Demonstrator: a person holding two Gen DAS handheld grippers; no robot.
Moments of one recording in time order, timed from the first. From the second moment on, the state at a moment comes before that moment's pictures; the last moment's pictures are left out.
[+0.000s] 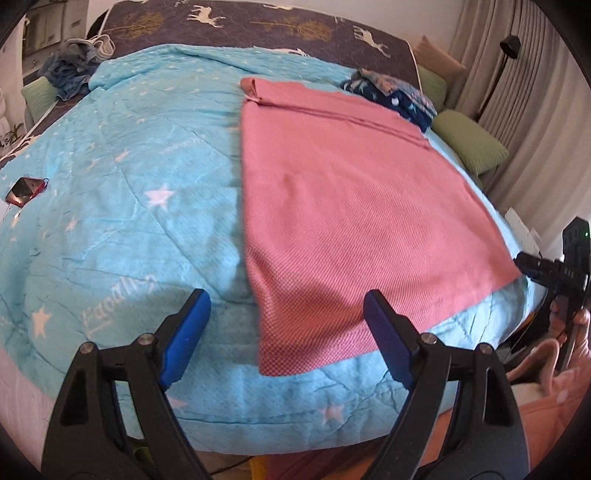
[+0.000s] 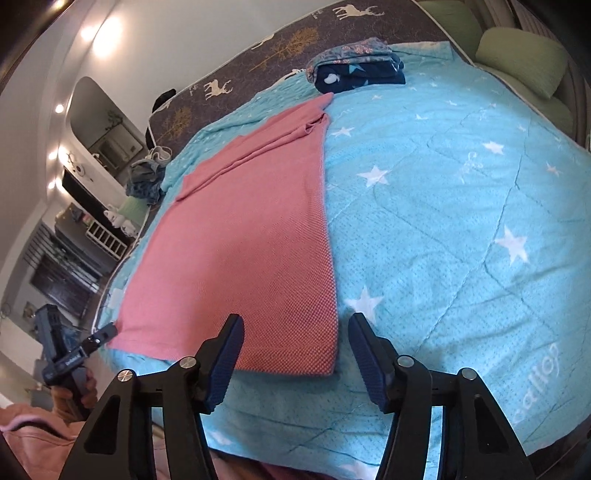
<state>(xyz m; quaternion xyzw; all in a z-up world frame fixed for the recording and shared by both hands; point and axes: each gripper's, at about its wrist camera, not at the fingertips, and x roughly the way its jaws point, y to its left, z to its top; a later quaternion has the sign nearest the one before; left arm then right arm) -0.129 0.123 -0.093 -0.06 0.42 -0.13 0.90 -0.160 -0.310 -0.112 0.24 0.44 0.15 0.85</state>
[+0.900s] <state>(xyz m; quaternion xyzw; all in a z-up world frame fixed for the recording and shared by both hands) -0.126 0.132 -0.055 -0.10 0.40 -0.23 0.88 -0.146 -0.321 -0.123 0.32 0.44 0.22 0.81</state>
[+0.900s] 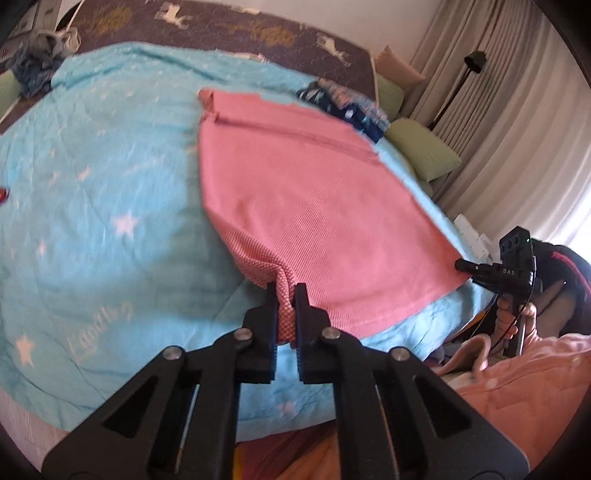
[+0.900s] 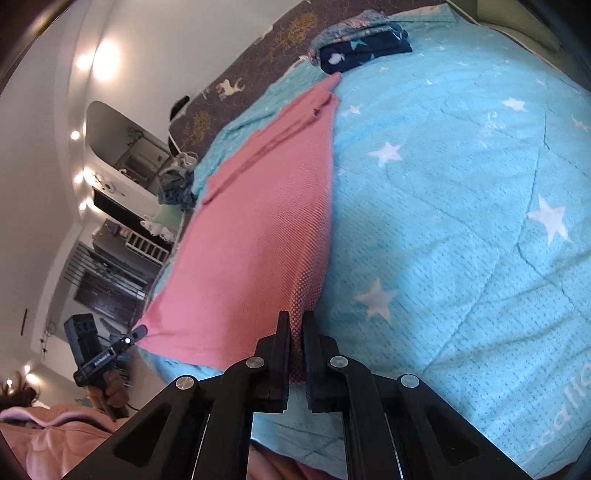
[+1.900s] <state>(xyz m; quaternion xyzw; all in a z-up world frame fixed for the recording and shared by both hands) -0.046 0.135 -0.038 -0.06 0.41 -0.20 0.89 -0.065 -0.326 -0.076 0.26 0.45 0.21 0.82</state>
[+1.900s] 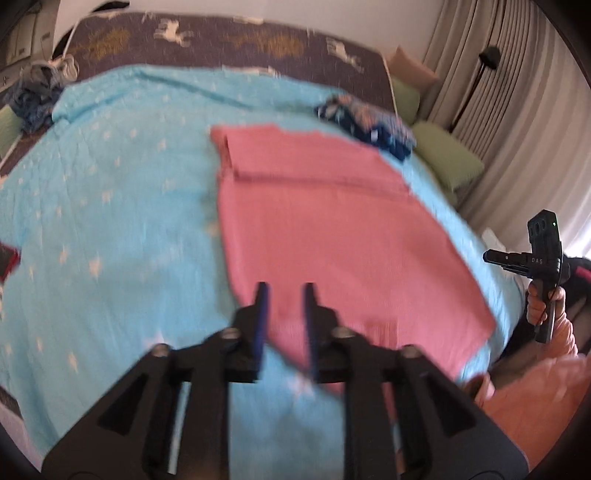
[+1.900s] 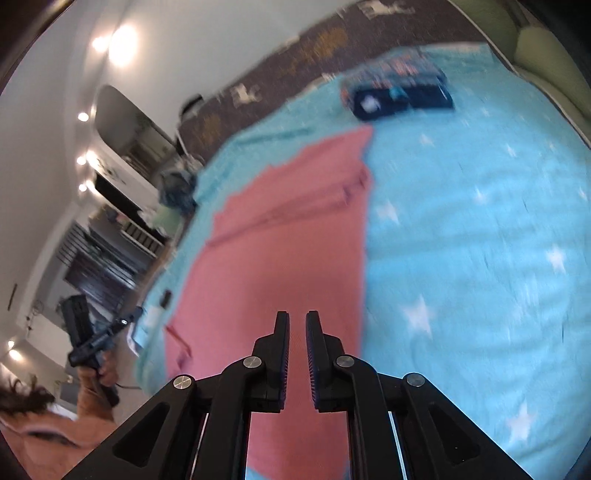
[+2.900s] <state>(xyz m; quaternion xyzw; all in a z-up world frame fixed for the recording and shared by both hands) -0.040 0.088 -0.065 -0.04 0.50 -0.23 0.83 -0.112 -0.326 -0.136 0.36 0.50 0.24 0.75</state>
